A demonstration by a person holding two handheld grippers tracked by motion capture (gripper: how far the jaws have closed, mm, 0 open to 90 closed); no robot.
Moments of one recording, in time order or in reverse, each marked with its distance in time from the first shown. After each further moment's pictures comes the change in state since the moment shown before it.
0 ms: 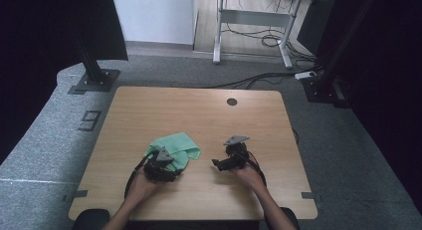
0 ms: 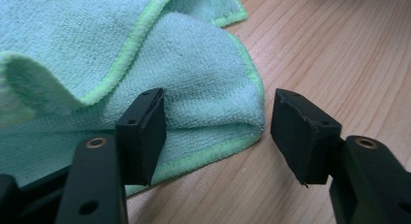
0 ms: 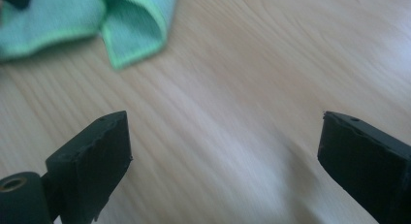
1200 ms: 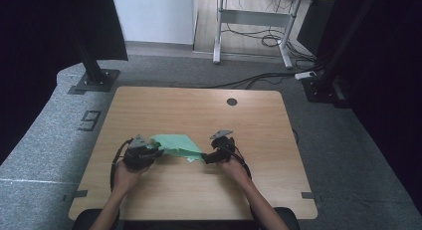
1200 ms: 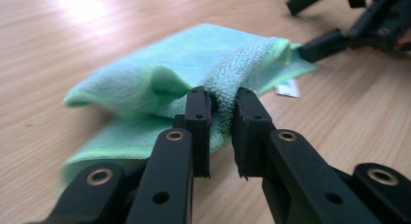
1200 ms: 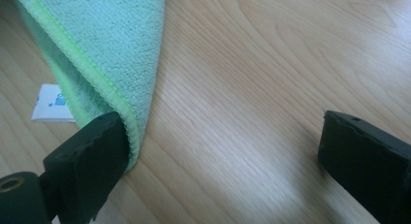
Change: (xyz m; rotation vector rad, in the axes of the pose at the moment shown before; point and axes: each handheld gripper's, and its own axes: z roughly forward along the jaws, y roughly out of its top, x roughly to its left) left arm 0.055 -0.007 -0.054 -0.185 0.043 -0.161; right arm 0.007 0.024 0.043 0.037 -0.054 0.010
